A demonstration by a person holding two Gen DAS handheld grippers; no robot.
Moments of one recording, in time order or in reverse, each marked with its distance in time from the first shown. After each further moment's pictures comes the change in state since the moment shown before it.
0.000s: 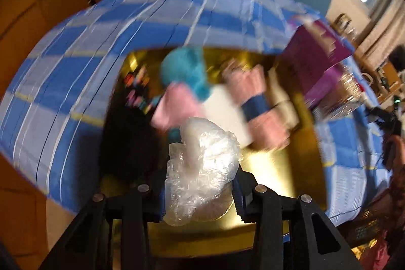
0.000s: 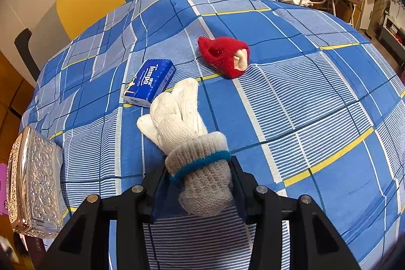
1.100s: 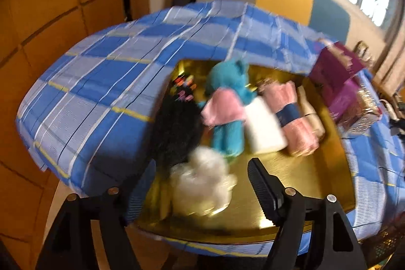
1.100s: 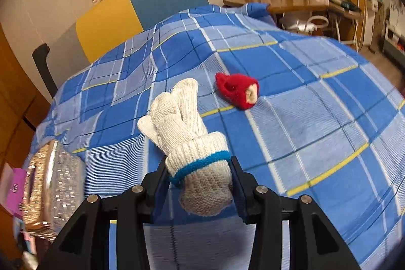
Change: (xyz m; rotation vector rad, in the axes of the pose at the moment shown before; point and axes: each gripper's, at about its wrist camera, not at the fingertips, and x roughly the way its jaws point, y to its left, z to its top) left arm -0.030 0.018 -0.051 -0.076 -0.247 0.090; right arm -0.040 0.013 -0.003 -0.003 -0.161 0.080
